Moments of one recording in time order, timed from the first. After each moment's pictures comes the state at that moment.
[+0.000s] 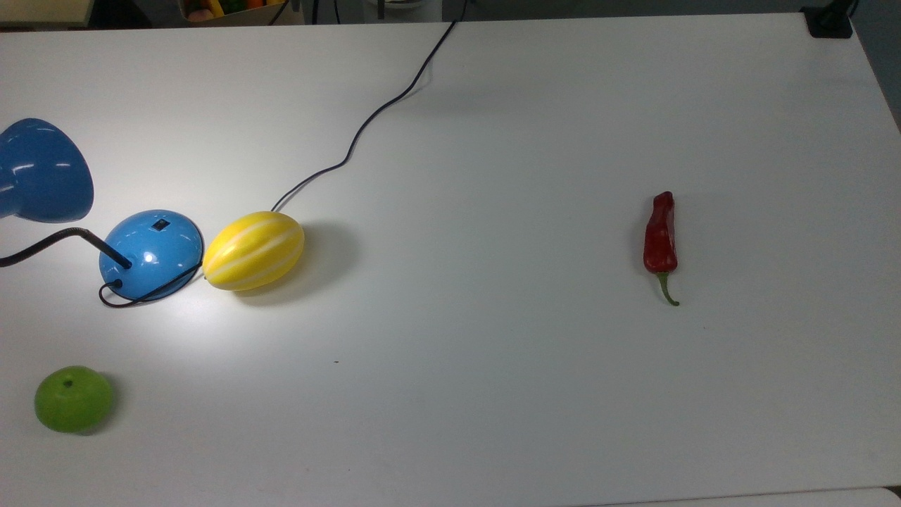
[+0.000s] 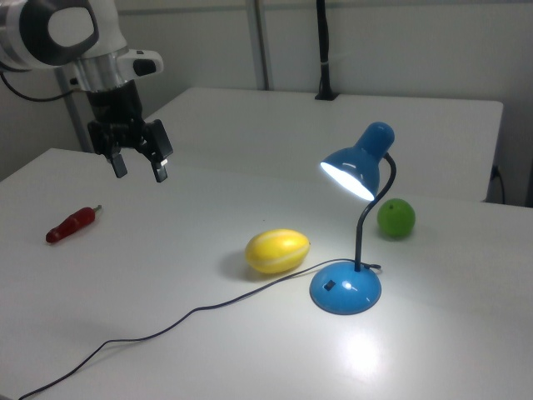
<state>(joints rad) 0.11 -0.03 -0.04 -1.66 -0.10 1.61 0.02</state>
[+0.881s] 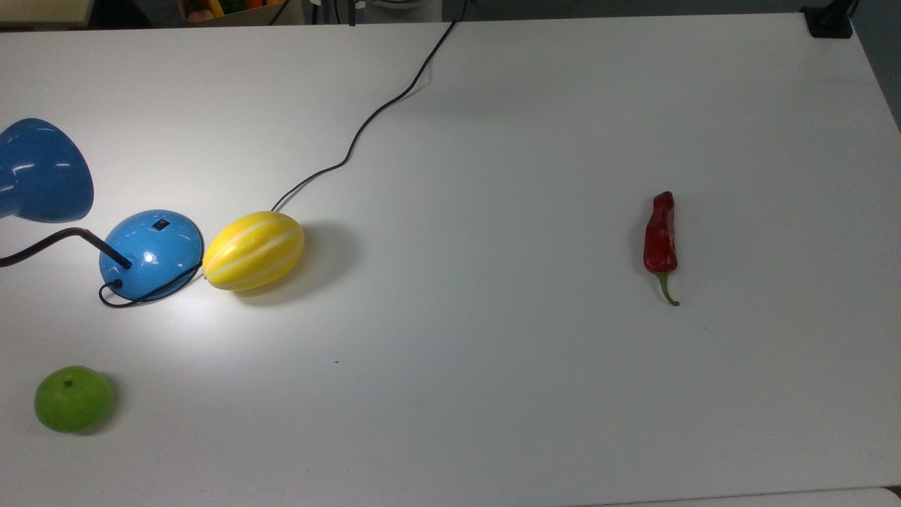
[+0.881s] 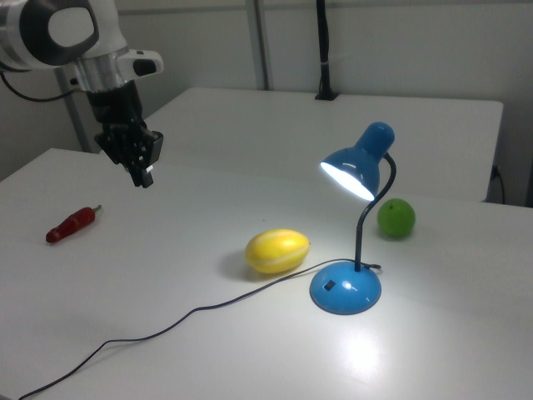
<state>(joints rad) 0.11 -0.03 -0.04 -1.66 -0.10 1.61 0.02</state>
